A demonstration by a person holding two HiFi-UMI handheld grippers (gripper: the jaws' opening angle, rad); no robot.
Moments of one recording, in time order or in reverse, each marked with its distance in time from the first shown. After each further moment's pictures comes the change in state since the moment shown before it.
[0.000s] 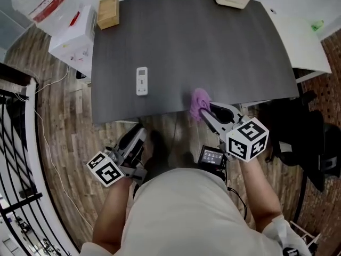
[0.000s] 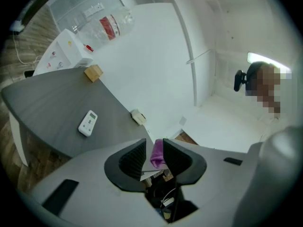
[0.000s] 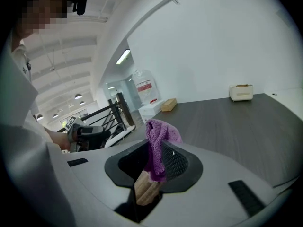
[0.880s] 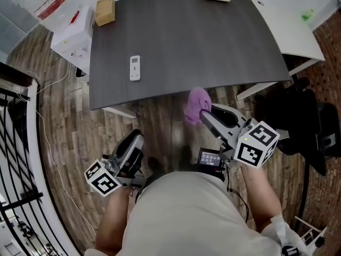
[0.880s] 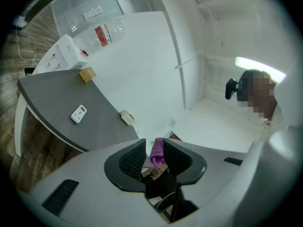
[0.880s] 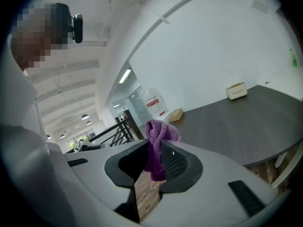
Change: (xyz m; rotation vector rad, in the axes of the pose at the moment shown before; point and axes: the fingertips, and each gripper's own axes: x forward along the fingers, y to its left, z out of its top) left arm -0.054 -0.094 -0.048 0.009 -0.055 -0.082; right arm -0.108 0.066 0.002 0.153 -0.176 0.097
